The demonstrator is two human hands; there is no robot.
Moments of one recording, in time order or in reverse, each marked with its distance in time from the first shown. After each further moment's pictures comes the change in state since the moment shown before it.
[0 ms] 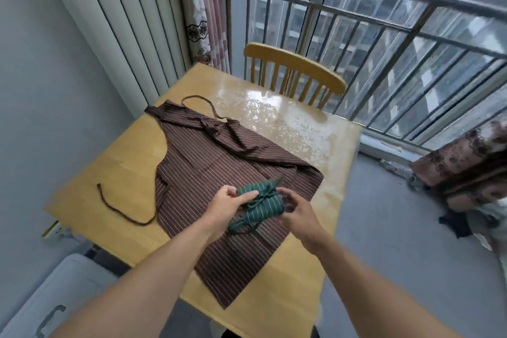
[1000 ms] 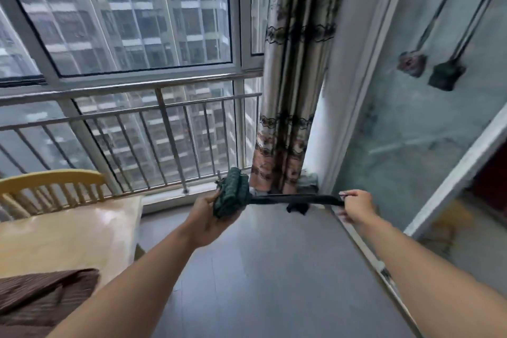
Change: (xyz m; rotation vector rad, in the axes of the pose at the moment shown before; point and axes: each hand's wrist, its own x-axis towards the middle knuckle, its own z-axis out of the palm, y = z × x) left_hand -0.108 0.042 0.595 -0.253 -0.690 -0.189; right_hand -0.375 0.126 -0.605 0.235 1.214 0.329
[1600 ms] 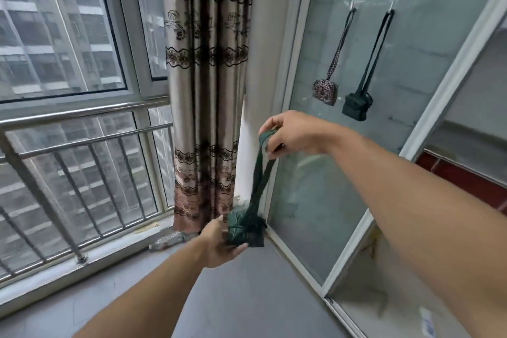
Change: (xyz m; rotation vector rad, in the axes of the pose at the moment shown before) left_hand 0.271 -0.048 0.198 0.482 0.052 -0.414; right_hand 0.139 -0.270 -0.102 -0.145 -0.440 -0.387
